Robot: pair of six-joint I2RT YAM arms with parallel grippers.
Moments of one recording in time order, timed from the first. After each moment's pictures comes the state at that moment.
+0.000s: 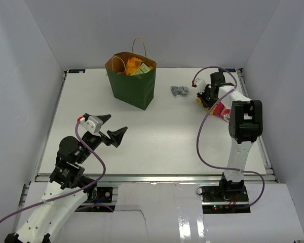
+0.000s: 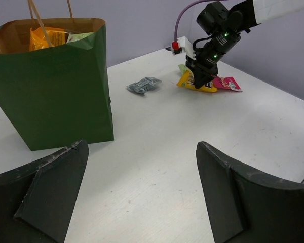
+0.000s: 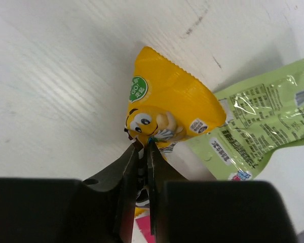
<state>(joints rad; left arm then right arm) -0.47 0.41 0.56 -0.03 0.21 -0.03 0.08 2.08 1.54 -0.54 -0.21 -0.75</state>
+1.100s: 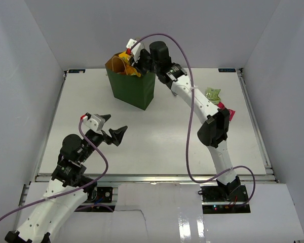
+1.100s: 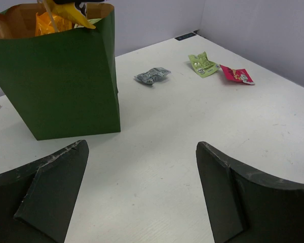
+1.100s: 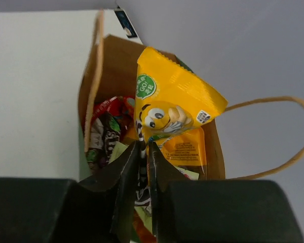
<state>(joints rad) -0.47 0.43 0.55 -0.03 0.17 -0.01 0.67 2.20 2.39 -0.38 -0.35 -0.48</state>
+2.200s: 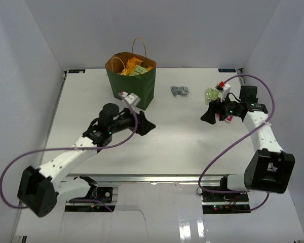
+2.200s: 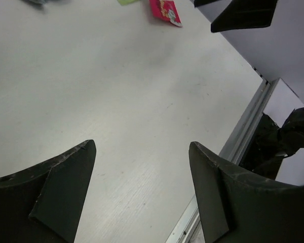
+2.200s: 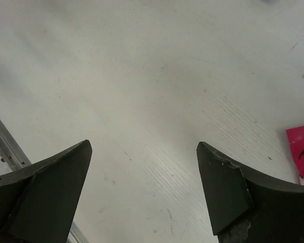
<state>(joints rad) -0.53 1.00 0.70 0.09 0.42 -0.31 -0.06 1.41 1.10 -0.57 -0.83 -0.40</state>
